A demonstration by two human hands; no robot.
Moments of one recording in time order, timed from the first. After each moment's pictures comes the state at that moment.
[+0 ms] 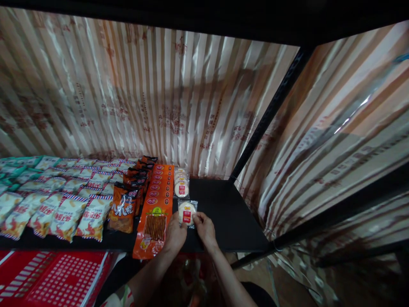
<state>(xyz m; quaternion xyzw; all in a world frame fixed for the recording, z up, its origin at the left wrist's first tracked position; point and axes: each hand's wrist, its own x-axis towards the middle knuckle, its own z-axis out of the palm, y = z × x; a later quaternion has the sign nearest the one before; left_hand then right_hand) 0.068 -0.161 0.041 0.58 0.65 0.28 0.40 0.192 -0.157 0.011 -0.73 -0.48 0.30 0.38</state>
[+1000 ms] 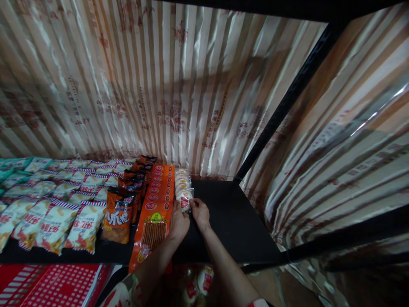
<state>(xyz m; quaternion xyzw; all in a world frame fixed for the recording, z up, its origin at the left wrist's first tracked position) 0.085 -0.102 0.032 0.60 0.66 0.28 0.36 0.185 -0.077 0.013 -0.78 -0.49 0.25 0.31</state>
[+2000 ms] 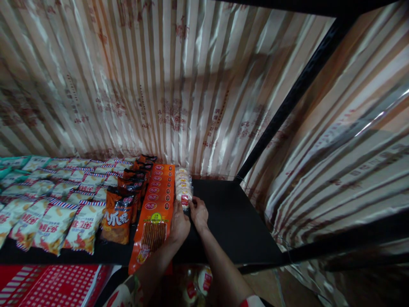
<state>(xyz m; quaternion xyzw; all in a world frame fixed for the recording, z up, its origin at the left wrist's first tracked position) 0.087 -0.103 0.011 0.61 0.65 0.31 0.34 0.178 -0.075 -0.003 -0.78 -0.51 0.18 0.32</state>
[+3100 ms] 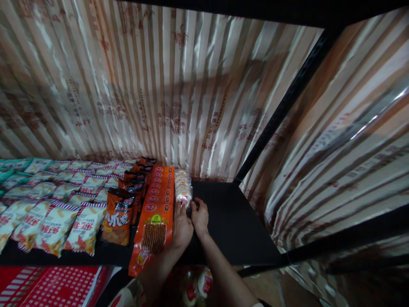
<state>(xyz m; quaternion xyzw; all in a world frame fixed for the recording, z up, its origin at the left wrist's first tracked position) 0.094 -0.113 0.015 0.64 0.62 0.33 0.31 0.177 -0.085 0.001 -0.76 -0.48 0.17 0.40</state>
